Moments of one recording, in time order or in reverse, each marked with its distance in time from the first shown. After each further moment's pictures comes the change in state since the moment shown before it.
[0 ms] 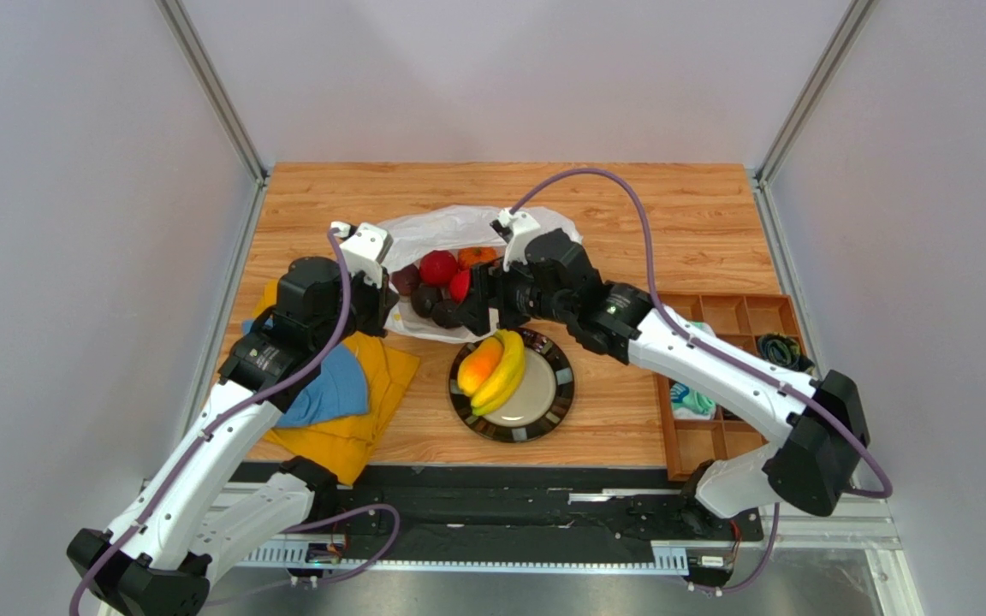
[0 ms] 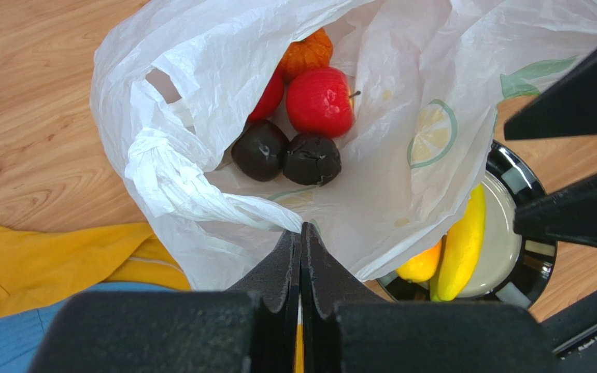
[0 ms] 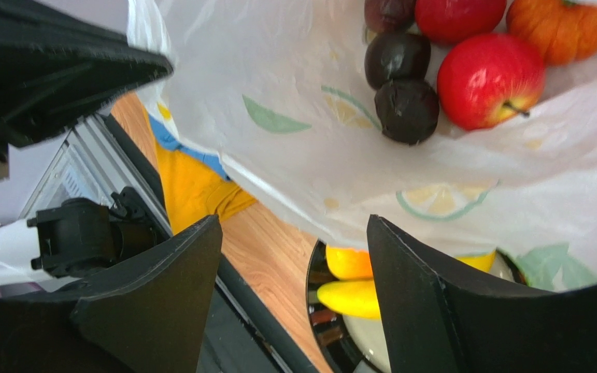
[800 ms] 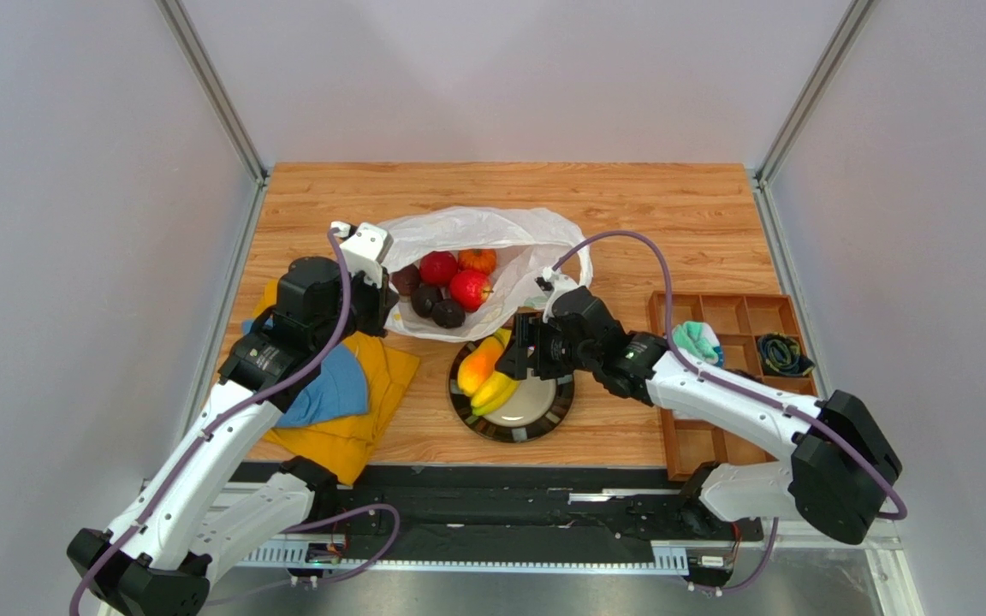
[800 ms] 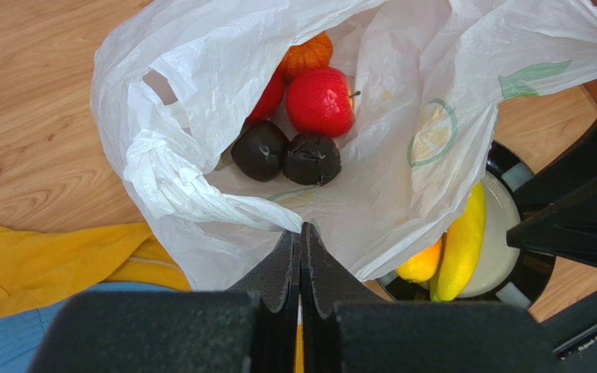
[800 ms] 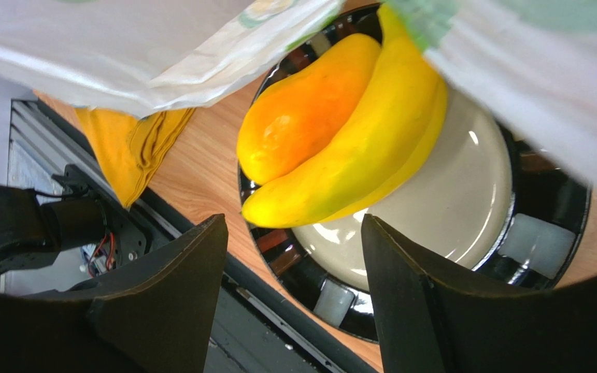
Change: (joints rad) left arm 0.000 0.000 0.000 0.000 0.000 0.000; right arm -0.035 -0.159 -0.442 0.082 0.014 0.222
